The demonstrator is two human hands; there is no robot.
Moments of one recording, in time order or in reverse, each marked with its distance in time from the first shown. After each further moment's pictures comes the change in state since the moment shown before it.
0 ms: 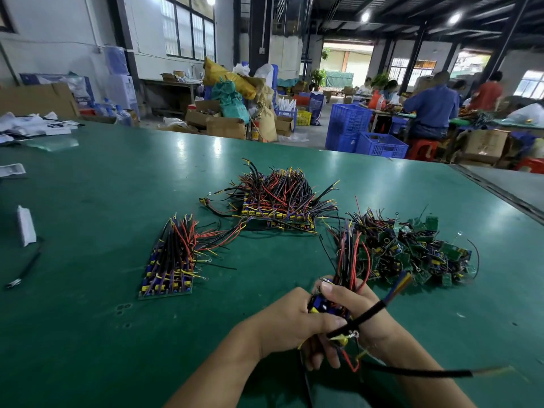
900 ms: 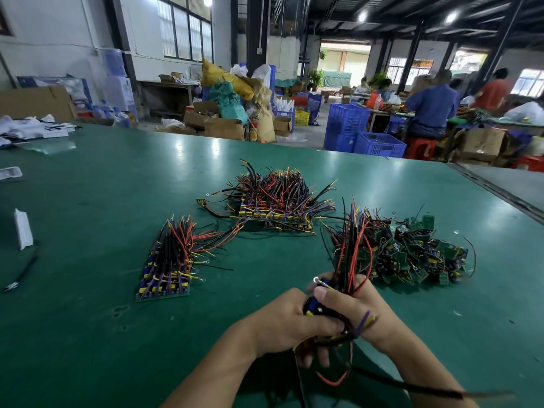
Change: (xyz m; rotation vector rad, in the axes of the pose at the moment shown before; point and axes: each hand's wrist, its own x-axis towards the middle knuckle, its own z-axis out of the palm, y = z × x) left_hand -0.004 0.014 0.005 0.067 0.016 -0.005; right_hand 0.004 0.000 -0.013 -0.293 -0.085 -0.168
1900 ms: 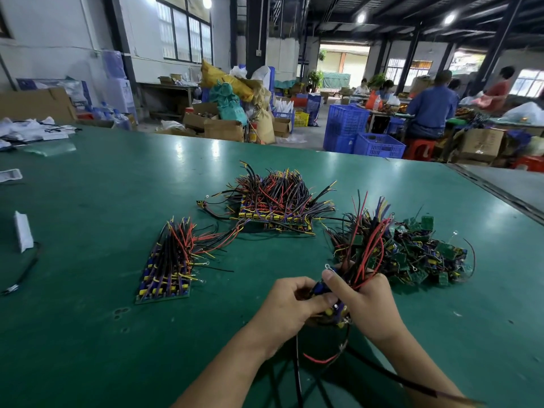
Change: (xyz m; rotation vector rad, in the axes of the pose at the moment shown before) left_hand 0.021 -0.020 0.003 -0.146 0.408 0.036; right_hand 0.000 0.008 -0.008 -0.441 0.403 -0.164
